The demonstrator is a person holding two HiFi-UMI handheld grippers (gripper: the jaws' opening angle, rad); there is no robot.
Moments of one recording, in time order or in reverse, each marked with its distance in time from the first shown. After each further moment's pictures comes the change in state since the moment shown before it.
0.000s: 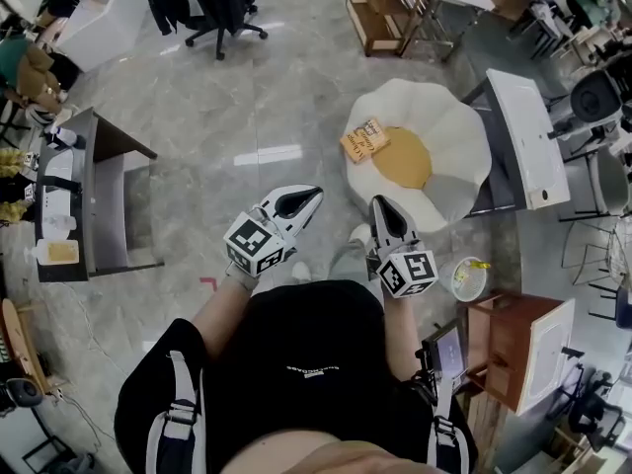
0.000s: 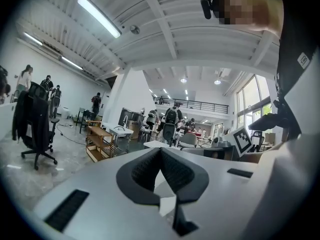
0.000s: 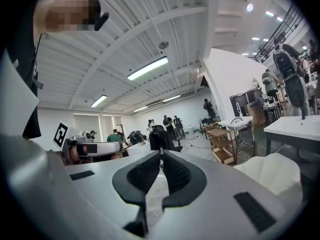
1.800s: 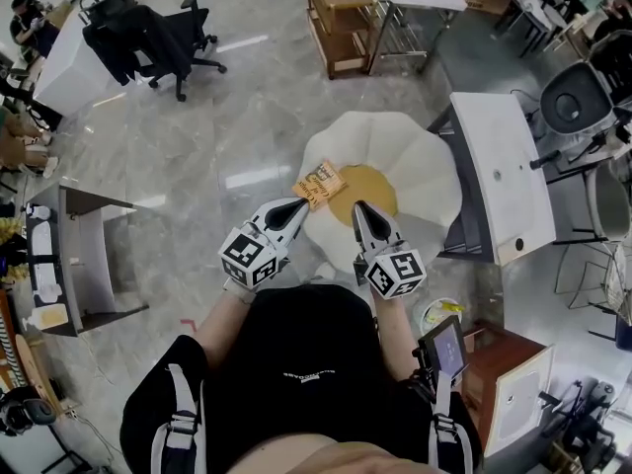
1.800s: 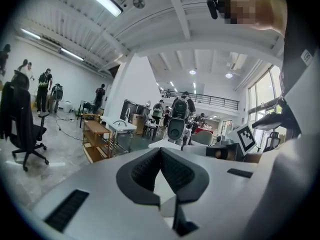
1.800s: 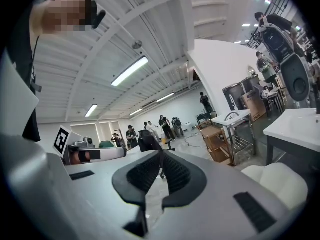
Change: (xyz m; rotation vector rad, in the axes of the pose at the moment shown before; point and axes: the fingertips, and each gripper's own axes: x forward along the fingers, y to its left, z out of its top) left arm 0.395 0.075 0.049 -0.037 0.082 0.069; right arm 0.107 -0.369 0.109 0.108 0.015 0.045
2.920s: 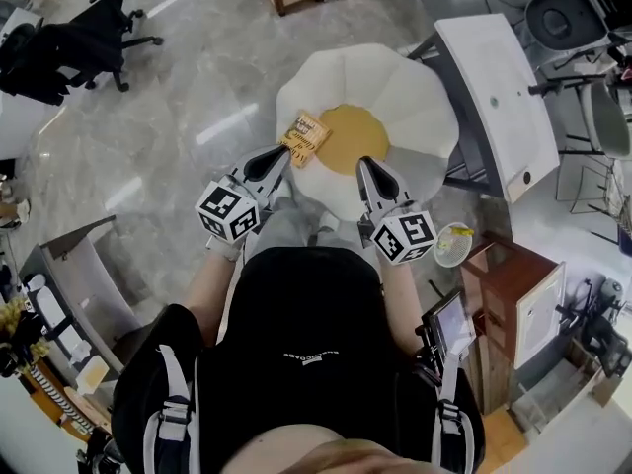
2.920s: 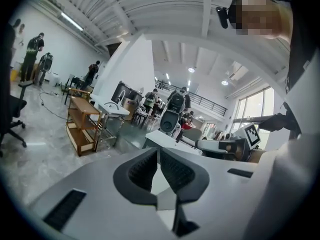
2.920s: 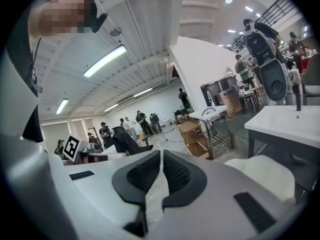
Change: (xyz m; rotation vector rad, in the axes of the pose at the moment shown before) left arm 0.095 0.173 -0.027 -0.143 0.126 -0.212; right arm 0.111 -0.077 -0.011 0.068 0.049 -0.280
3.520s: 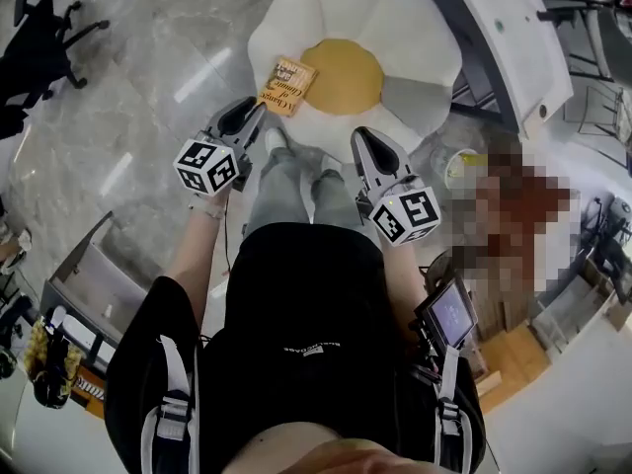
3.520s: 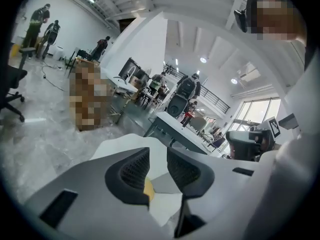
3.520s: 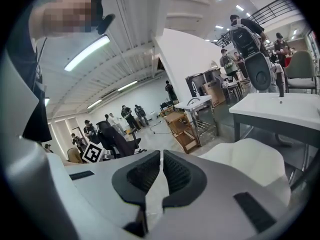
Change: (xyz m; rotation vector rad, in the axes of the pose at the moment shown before) left arm 0.067 0.127 -0.098 -0.160 0.194 -0.029; right arm 0.035 -0.037 -0.063 0.095 0.076 -0.163
